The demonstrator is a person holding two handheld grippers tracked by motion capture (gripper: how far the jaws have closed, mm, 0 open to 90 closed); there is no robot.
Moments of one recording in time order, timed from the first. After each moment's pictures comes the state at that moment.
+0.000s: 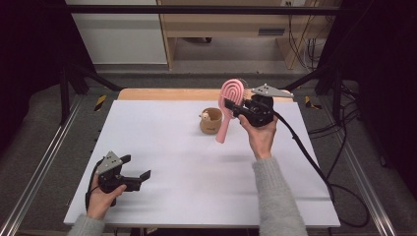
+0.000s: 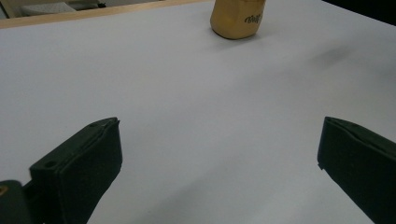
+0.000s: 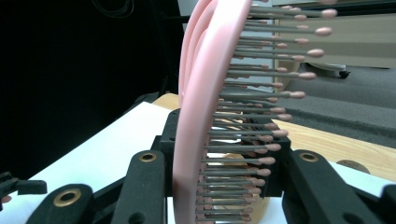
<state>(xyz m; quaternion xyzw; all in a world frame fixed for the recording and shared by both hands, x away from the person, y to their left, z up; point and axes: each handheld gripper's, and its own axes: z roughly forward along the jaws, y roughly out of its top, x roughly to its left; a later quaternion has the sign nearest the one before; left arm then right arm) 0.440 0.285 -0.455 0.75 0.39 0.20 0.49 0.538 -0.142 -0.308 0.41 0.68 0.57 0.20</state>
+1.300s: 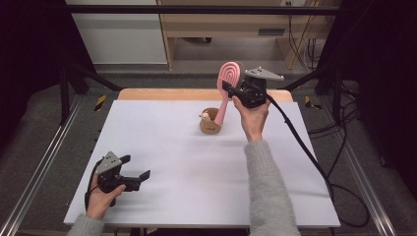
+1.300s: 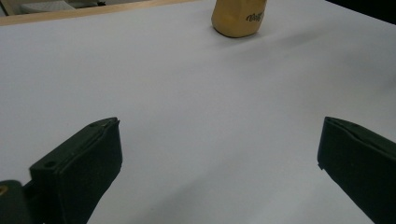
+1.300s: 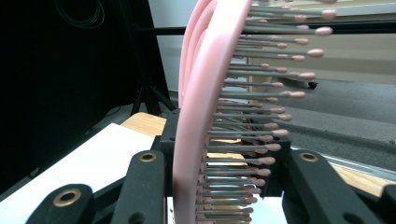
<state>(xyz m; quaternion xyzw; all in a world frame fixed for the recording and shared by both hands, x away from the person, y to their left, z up) 0.441 0.287 -0.457 0.76 0.39 0.20 0.49 0.584 -0.127 -0.293 0.43 0.66 0.56 0.25</state>
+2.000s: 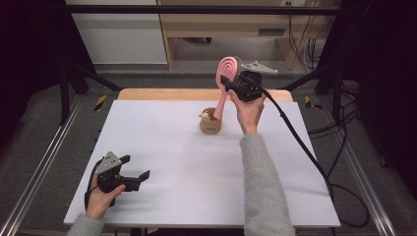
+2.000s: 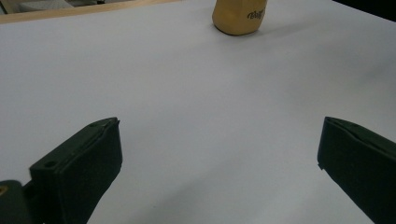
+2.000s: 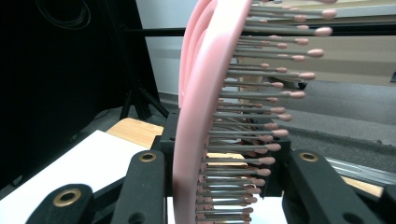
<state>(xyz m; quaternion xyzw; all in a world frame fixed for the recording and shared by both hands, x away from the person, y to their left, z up) 0.442 0.289 -0.458 0.76 0.39 0.20 0.49 0.607 -0.119 -0.294 0.44 0.66 0.55 0.26</state>
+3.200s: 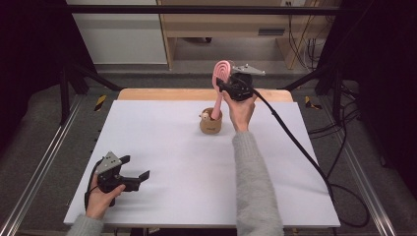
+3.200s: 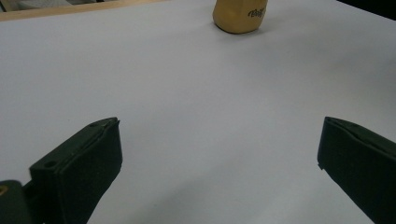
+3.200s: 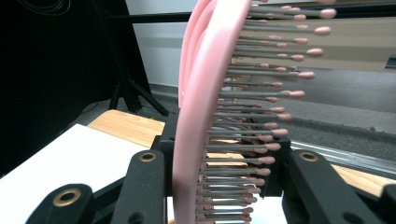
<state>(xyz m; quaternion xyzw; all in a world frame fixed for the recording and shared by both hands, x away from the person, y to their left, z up) 0.442 0.290 -0.460 0.76 0.39 0.20 0.49 0.637 -0.103 -0.324 0.46 0.66 0.53 0.26</state>
